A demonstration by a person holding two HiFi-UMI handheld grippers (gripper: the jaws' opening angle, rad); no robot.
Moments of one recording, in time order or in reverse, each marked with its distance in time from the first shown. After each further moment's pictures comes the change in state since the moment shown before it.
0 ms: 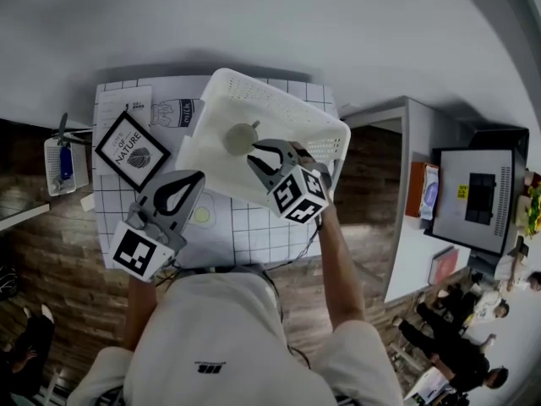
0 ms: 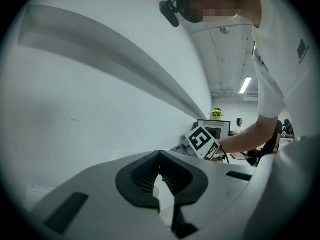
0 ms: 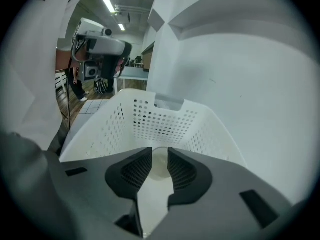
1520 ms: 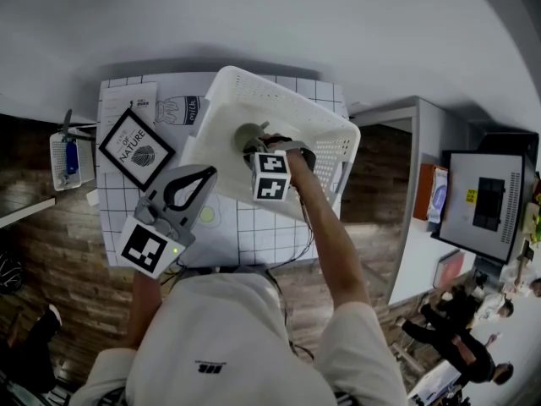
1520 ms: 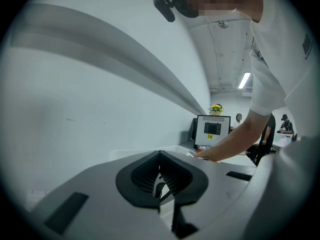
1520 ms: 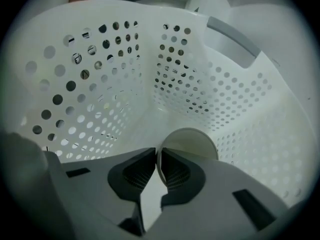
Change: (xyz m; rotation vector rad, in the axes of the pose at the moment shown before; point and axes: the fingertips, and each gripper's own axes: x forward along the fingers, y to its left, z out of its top) left arm 0.020 0.003 -0.005 0.035 0.044 -0.010; right arm 0.099 0.037 -0.071 -0.349 0.320 0.268
